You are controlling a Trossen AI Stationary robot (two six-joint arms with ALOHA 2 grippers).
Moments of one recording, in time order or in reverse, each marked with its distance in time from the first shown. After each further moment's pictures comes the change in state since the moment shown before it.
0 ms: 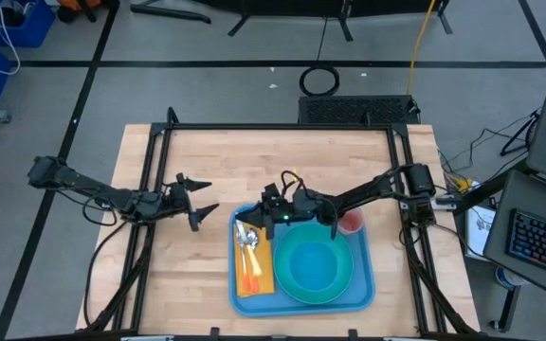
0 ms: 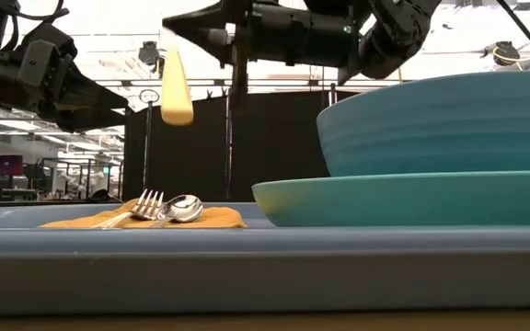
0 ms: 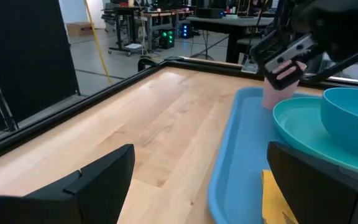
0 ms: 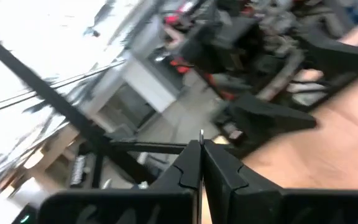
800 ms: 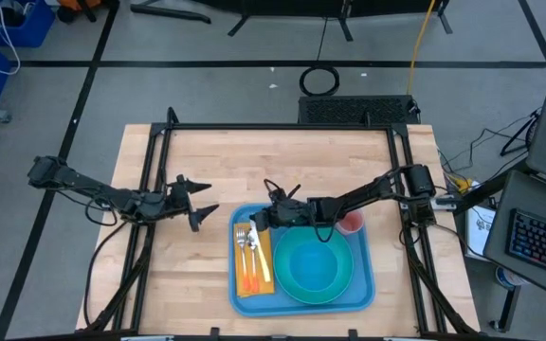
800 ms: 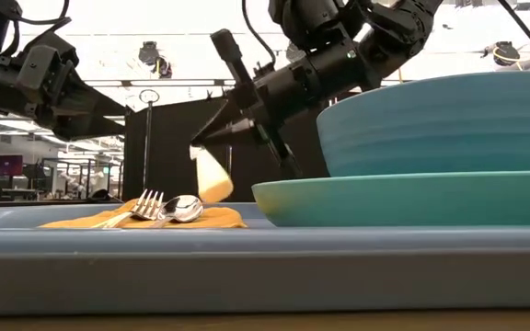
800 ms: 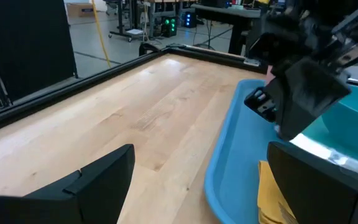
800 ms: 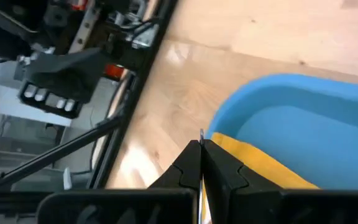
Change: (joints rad) left arm 0.000 0.000 0.000 -0.060 0.002 -0.105; right arm 0.015 -0.002 0.000 -0.526 0.241 0.424
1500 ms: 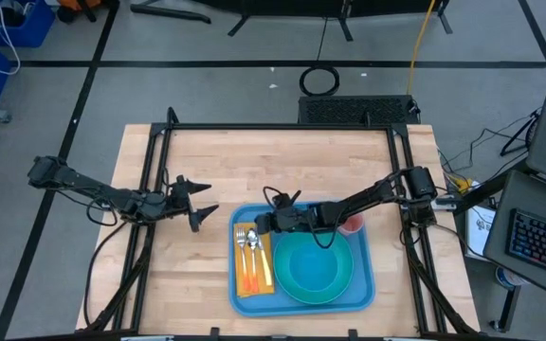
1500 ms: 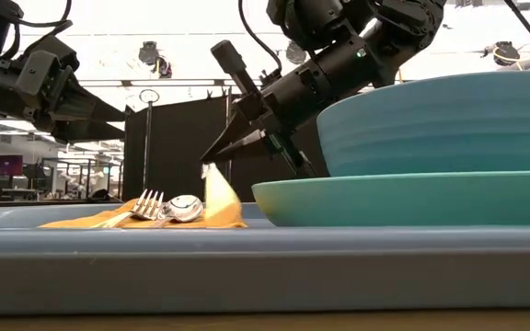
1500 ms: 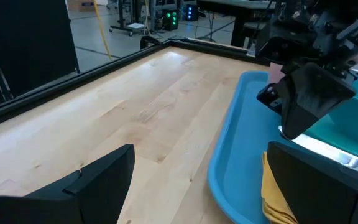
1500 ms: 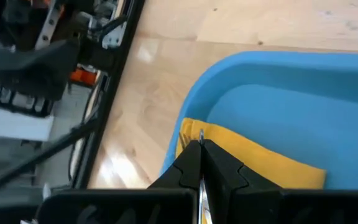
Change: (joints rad) left arm 0.000 0.000 0.000 -0.036 0.000 -0.012; right arm 0.043 0.000 0.000 -0.128 0.093 0.103
